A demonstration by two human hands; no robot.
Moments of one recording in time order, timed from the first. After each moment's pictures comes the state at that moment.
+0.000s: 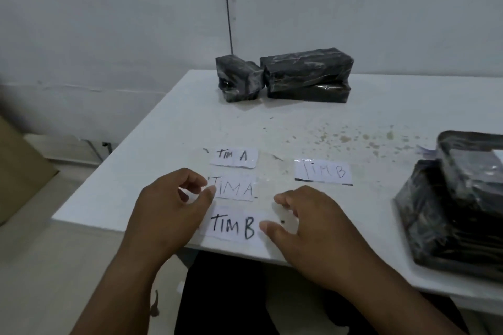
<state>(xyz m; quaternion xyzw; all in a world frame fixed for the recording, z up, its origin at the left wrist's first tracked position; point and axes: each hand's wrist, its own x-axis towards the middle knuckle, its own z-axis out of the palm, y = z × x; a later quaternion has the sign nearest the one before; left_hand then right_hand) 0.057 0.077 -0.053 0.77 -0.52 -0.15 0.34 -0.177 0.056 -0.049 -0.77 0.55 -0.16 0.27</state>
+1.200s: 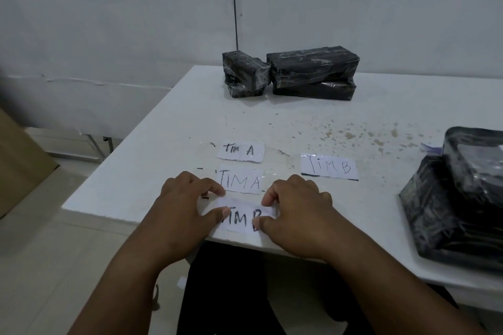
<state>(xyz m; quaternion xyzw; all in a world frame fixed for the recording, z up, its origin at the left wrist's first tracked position) 0.066 0.089 -0.060 0.73 -0.63 -0.18 0.20 -0.142 0.044 -0.040 -0.78 0.56 -0.05 0.29</state>
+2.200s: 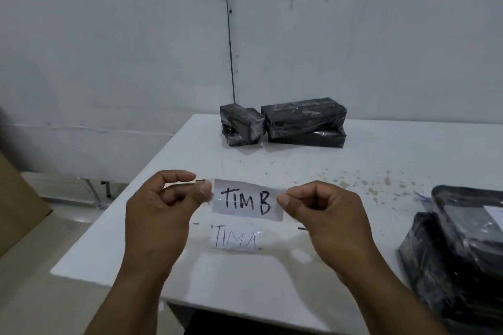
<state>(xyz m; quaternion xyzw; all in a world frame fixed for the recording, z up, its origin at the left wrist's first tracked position) 0.052 0.047 -0.005 0.60 -0.40 -0.25 0.65 -0.167 0.008 -0.011 -0.55 0.49 -0.51 0.46</state>
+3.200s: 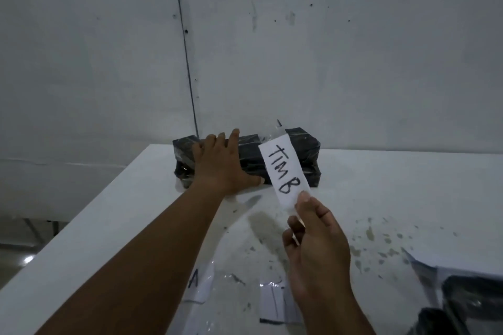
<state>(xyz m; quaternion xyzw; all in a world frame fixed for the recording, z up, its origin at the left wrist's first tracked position) -0.014 -0.252 -0.007 0.72 -0.68 0.06 0.10 -0.175 -0.114 -0.027 -0.15 0.46 -0.66 0.58</state>
